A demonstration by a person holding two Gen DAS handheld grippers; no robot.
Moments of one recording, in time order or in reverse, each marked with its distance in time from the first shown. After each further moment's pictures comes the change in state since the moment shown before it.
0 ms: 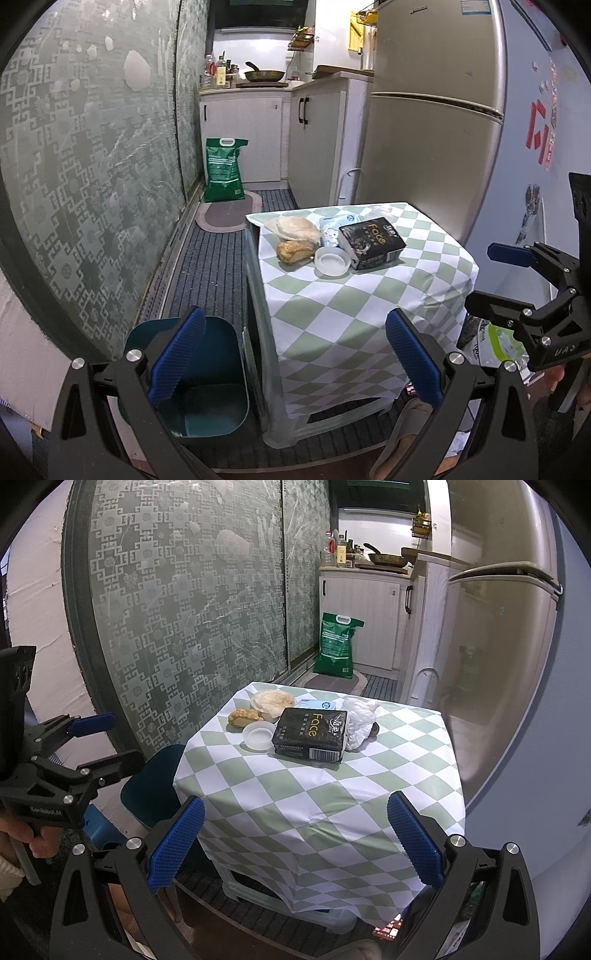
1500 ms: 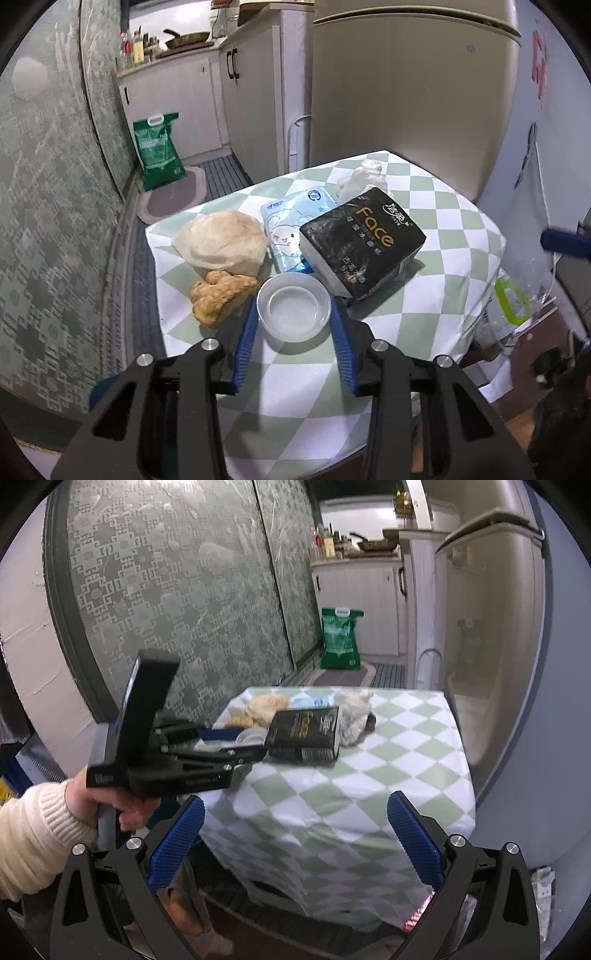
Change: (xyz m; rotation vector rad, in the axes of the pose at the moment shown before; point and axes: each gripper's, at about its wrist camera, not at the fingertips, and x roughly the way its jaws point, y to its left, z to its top) left arm 0.136 -0.027 0.040 0.213 0.186 -0.150; right arm 0.007 -0.027 0.003 0.120 -0.023 0.070
